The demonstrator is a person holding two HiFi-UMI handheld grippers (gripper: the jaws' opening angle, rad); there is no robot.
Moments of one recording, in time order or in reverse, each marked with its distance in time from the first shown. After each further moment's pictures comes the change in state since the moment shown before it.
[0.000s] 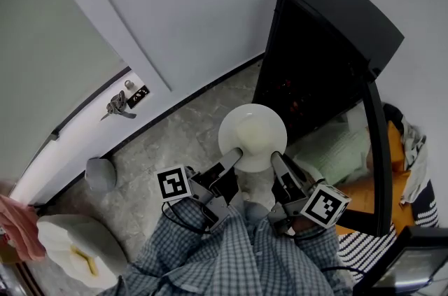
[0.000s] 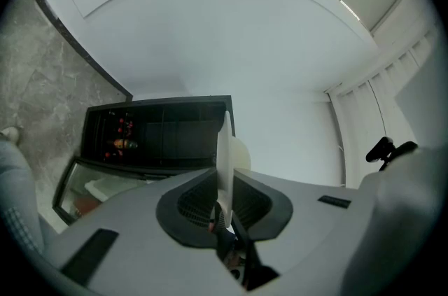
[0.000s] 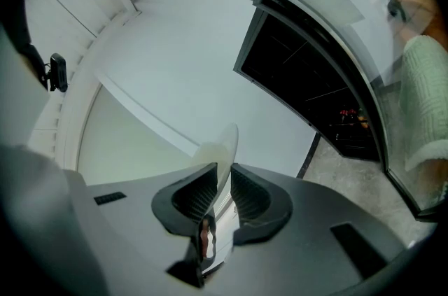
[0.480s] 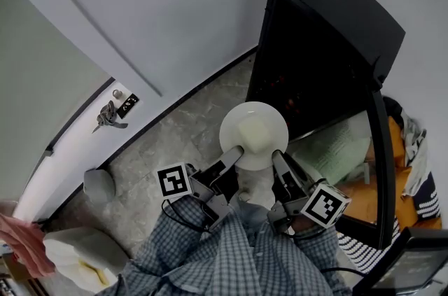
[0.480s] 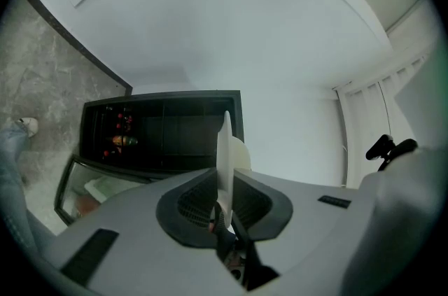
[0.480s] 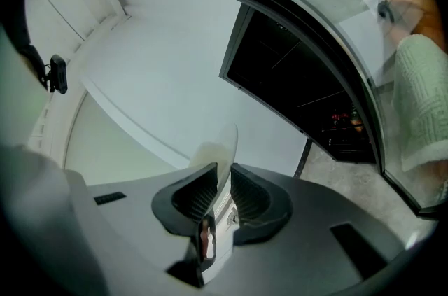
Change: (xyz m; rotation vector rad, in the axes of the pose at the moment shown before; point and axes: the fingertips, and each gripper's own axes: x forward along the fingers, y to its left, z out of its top) left arm 0.043 0.022 0.031 -0.028 0.090 0.020; right arm 0.030 -0.026 0.028 0.039 -0.065 -0.062
